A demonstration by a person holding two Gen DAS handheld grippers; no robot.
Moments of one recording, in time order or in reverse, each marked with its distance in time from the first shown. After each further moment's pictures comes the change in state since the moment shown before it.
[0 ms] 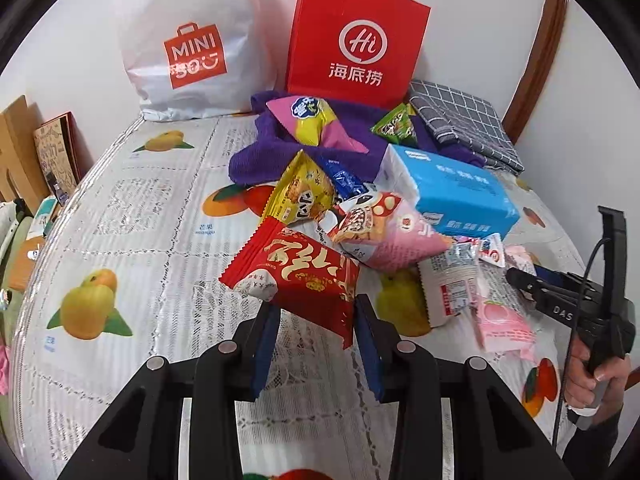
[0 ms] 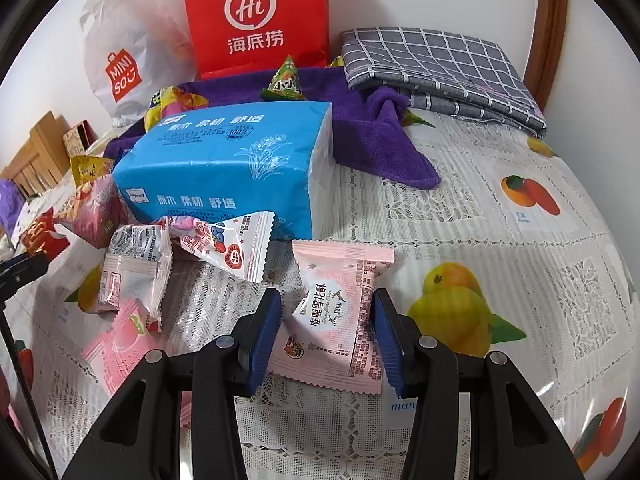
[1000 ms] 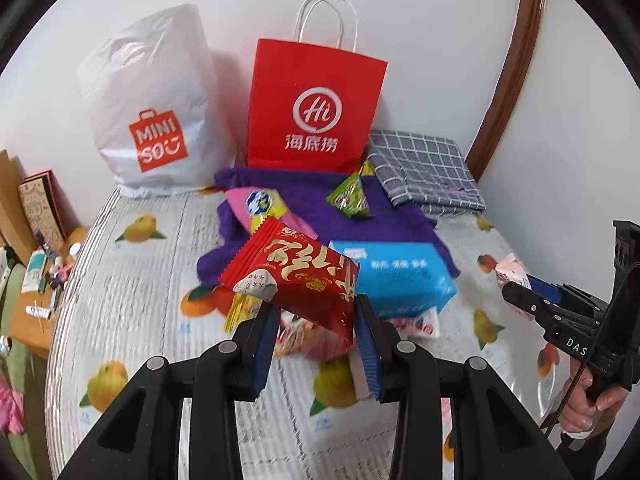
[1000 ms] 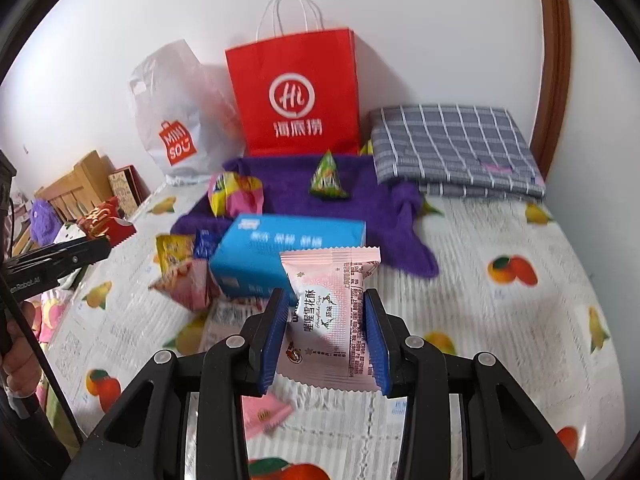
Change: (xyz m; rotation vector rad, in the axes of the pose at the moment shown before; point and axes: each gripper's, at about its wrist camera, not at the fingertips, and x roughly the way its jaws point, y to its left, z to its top) left arm -0.051 -0.039 0.085 0.053 -0.082 -0.076; right arm -0.103 0.012 0.053 -0.023 -0.159 0.114
